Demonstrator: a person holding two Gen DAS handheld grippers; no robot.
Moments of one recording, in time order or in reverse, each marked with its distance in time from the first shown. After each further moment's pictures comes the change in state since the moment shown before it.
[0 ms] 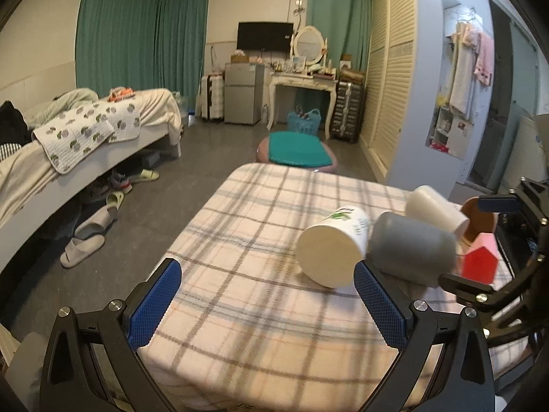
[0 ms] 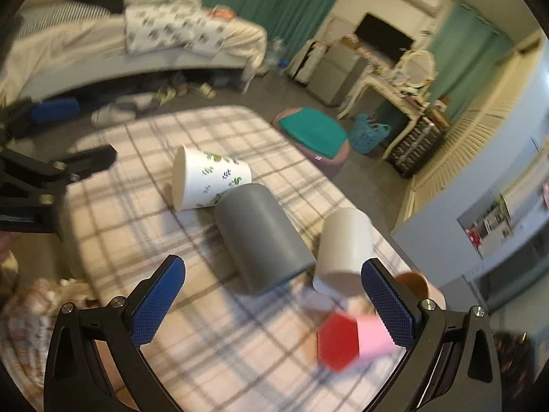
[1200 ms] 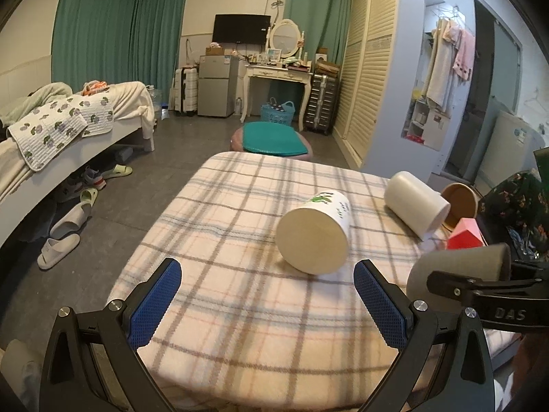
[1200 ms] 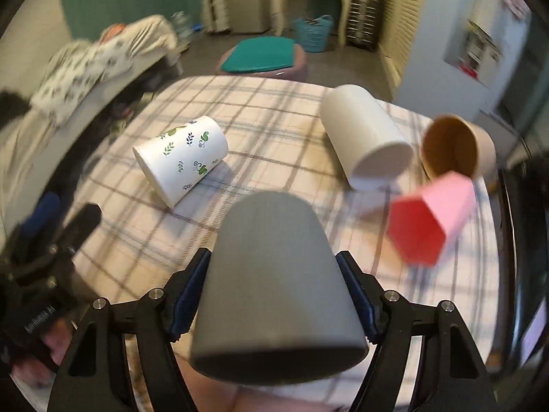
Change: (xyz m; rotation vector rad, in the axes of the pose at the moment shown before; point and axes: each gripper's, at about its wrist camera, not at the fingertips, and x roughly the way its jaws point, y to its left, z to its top) left arm 0.004 -0.003 -0.007 0.031 0.024 -0.129; right arm 0.012 -0.003 -0.033 0.731 0.195 0.055
